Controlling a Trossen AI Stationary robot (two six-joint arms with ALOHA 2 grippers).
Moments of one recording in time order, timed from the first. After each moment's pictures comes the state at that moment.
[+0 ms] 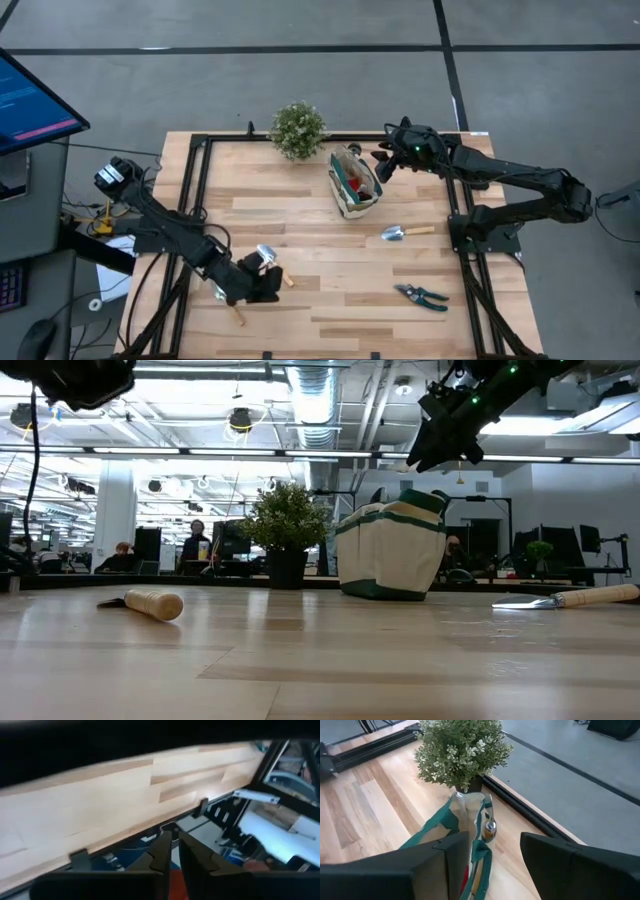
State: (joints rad) left arm -0.72 1.18 0.84 -0.22 -0.22 -2.15; right arm -0.41 1.13 0.88 -0.31 0.21 0.18
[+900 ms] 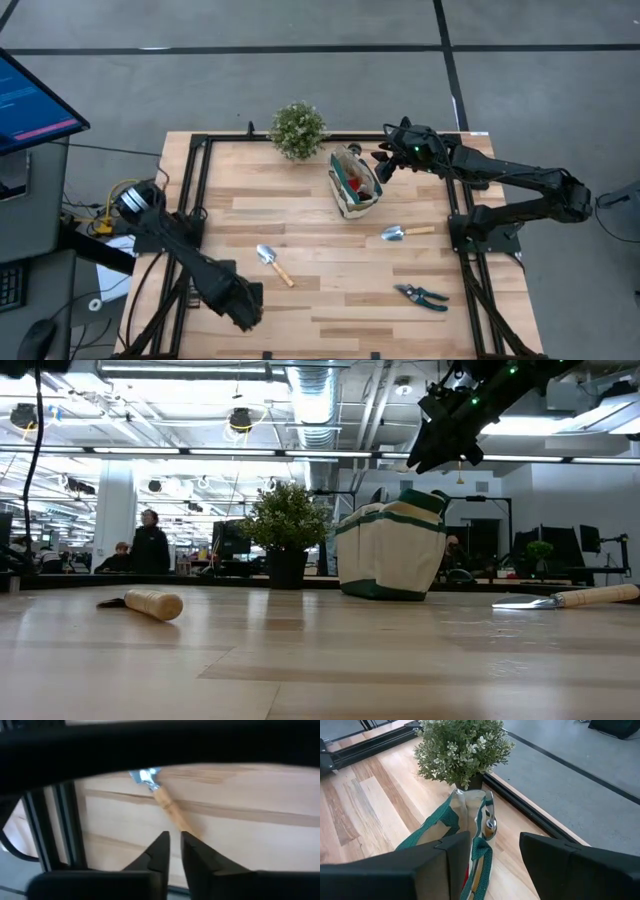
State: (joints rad) left arm -0.80 1.51 1.30 -1.26 0.12 -2.33; right arm -0.41 1.13 0.88 -0.32 0.21 0.18
